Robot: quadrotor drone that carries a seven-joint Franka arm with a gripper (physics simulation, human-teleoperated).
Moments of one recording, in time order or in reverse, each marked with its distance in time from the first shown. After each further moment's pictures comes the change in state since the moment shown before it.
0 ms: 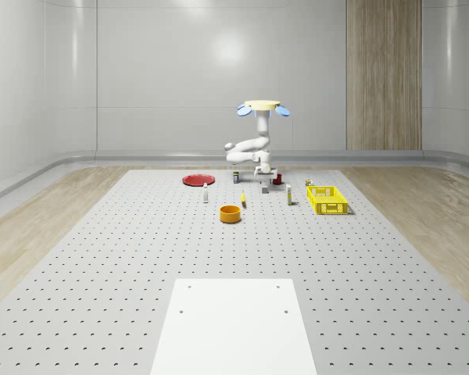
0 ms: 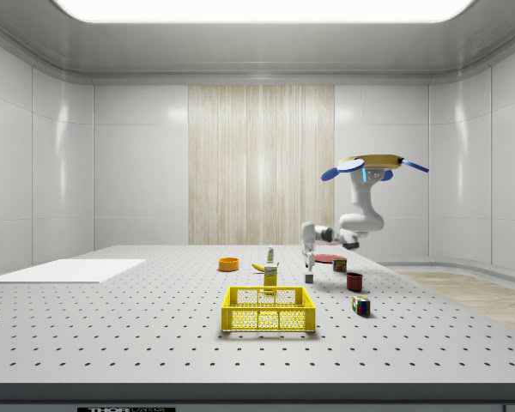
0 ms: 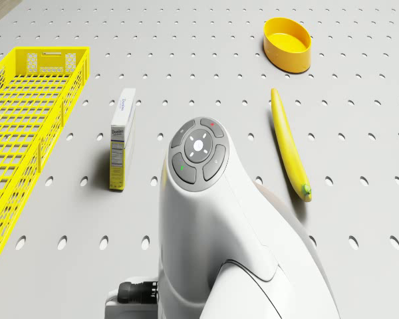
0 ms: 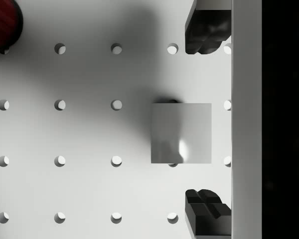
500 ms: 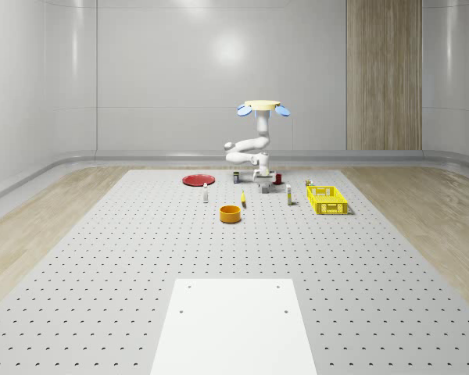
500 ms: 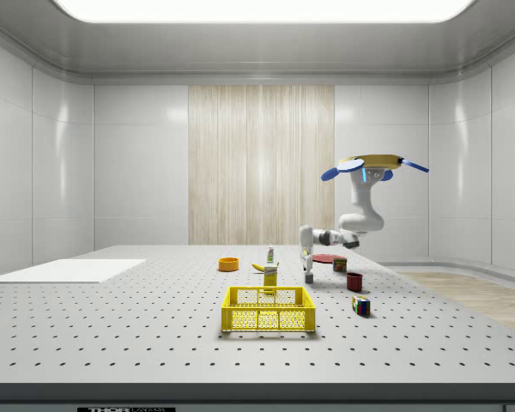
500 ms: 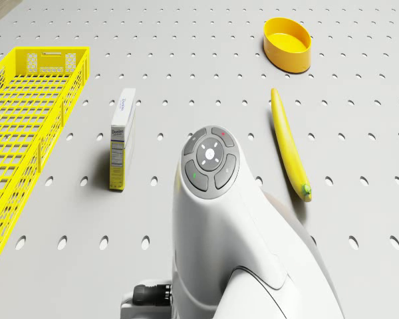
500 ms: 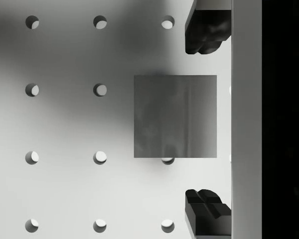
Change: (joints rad) arm 0.007 -0.045 -0.049 0.043 -0.035 0.076 -0.037
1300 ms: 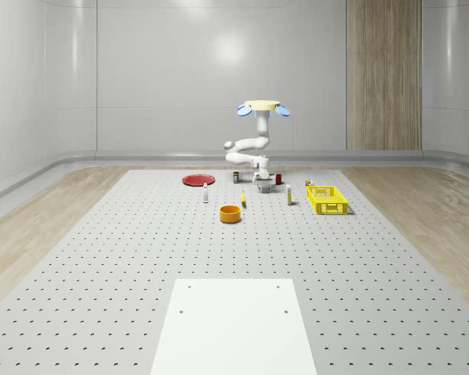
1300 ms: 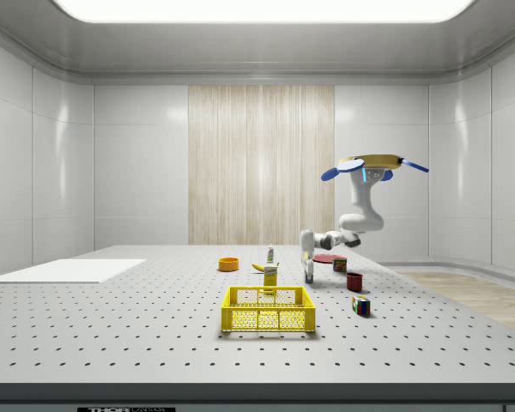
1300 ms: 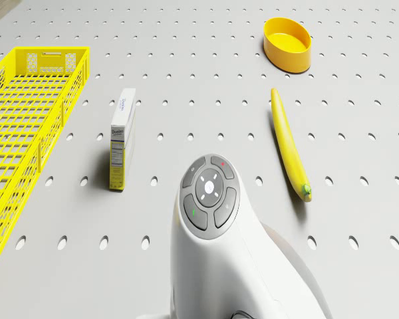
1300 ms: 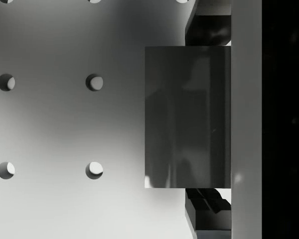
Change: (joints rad) arm -0.004 -0.047 -0.083 0.012 -0.059 0.078 0.009
